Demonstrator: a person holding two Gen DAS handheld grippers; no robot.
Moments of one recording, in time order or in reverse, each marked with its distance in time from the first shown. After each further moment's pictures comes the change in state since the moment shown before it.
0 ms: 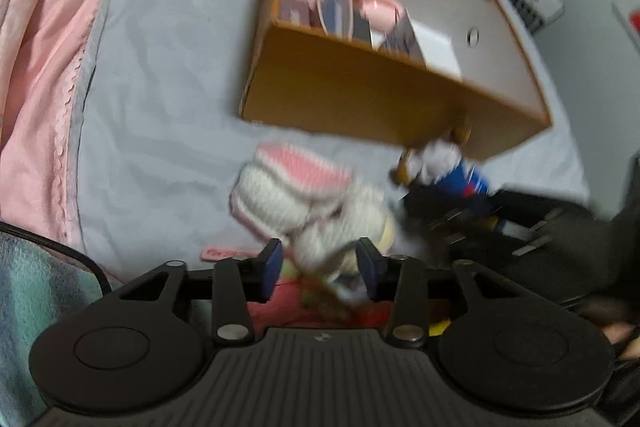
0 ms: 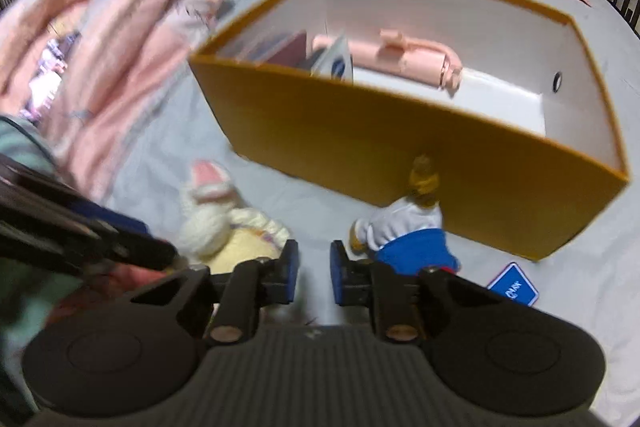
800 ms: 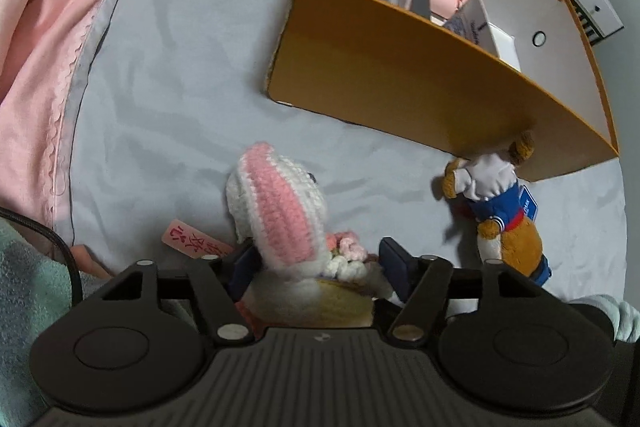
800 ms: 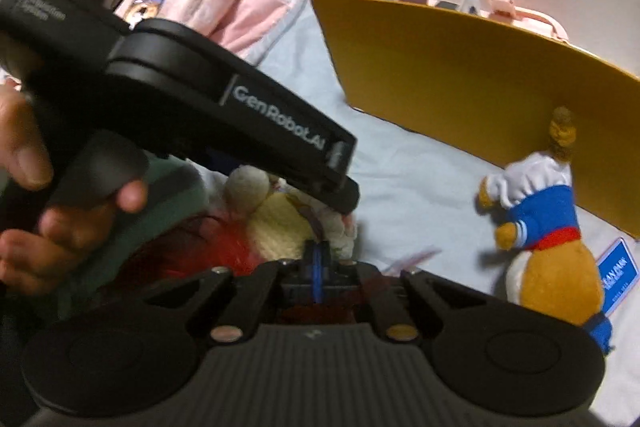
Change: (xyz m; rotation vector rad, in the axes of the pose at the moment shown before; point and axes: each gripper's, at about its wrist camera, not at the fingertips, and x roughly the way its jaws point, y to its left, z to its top) left arm 0.044 -0.009 0.010 -0.092 0.071 0.139; right arm 0.000 0.036 -0.029 -0.062 0.057 0.258
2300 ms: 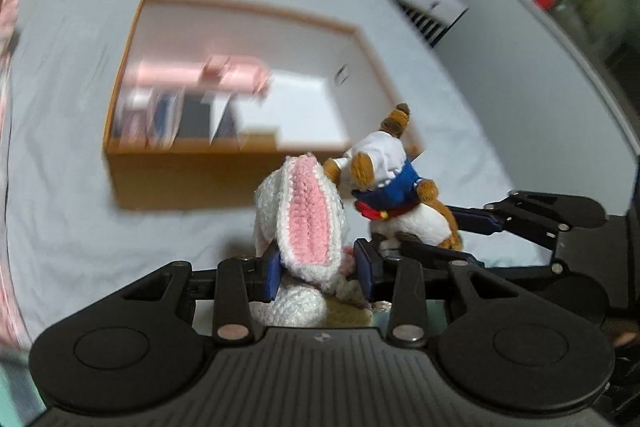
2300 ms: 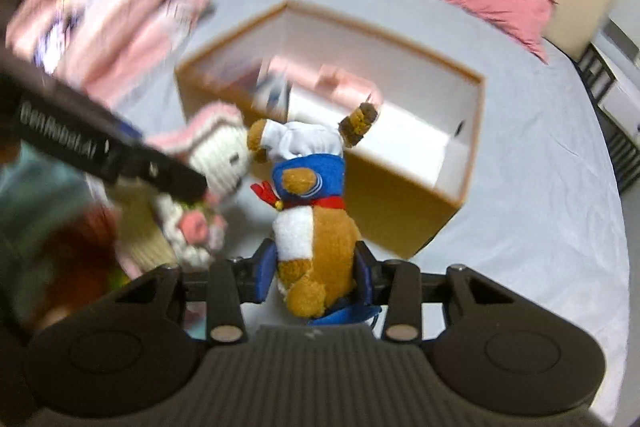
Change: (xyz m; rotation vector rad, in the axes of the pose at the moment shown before) left arm -0.088 -0.073 -0.006 0.341 -0.217 -0.304; right arm -0.138 -0.029 0.011 -0.071 -0.090 -0.400
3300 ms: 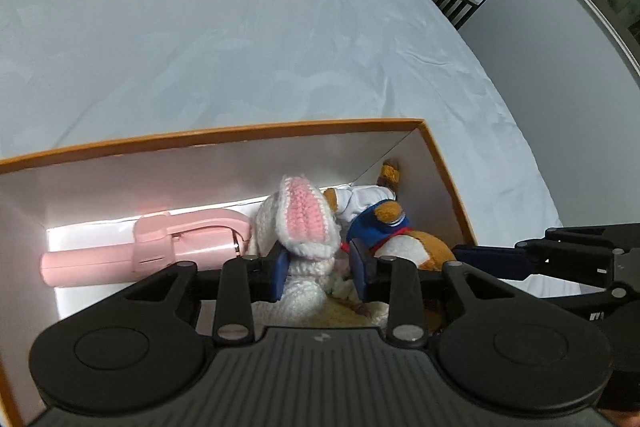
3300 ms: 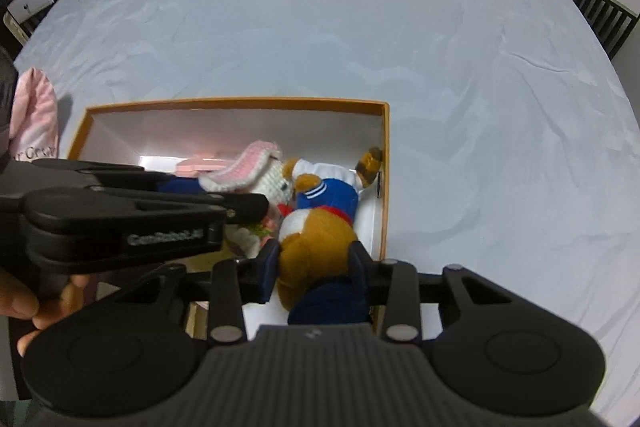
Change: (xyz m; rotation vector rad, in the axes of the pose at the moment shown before) left arm 0.204 0.020 0.187 0.041 0.144 0.053; right arm 0.126 -0.136 0.155 0.404 0.232 -0.018
